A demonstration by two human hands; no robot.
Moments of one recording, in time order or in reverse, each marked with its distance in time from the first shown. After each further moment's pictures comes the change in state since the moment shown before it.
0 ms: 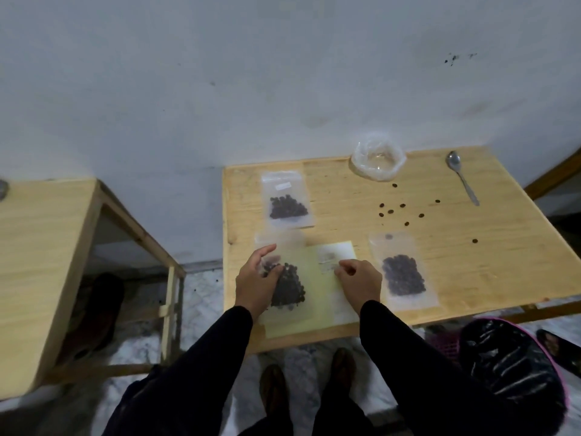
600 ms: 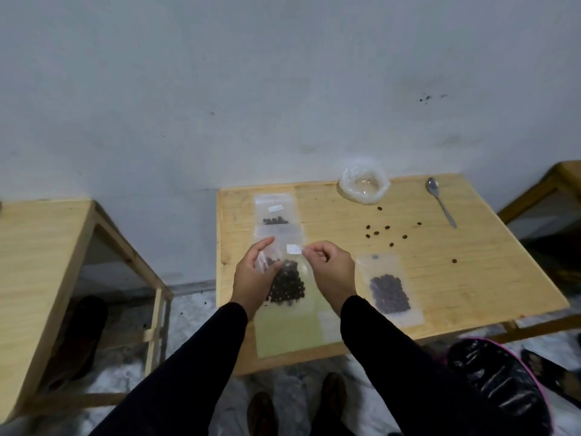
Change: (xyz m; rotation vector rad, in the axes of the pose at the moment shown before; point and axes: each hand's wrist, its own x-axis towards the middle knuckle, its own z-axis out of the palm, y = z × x) left_hand 0.009 0.048 -0.009 -0.216 -0.037 0.078; right_hand -0.024 -0.088 -0.031 0.481 -0.012 -0.166
